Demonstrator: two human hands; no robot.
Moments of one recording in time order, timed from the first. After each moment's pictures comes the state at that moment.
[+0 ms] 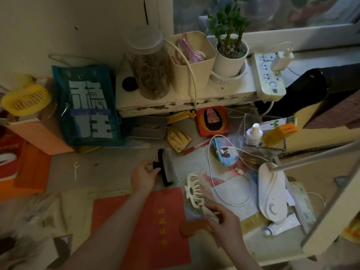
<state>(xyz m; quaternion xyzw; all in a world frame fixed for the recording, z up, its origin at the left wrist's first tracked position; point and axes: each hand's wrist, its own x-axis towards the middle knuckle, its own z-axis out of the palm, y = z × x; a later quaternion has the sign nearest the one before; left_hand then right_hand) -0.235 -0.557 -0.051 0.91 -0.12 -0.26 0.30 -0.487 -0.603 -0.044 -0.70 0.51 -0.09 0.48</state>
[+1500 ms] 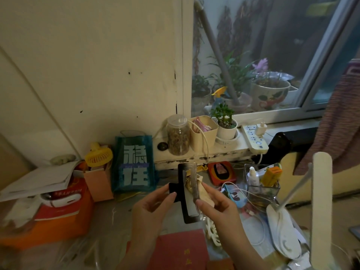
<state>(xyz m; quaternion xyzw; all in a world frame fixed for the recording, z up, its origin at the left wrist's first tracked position) -0.296 -0.432 0.191 0.69 -0.18 -0.24 0.66 -0.409 -0.545 0.145 -0.55 0.28 -0.31 0.73</state>
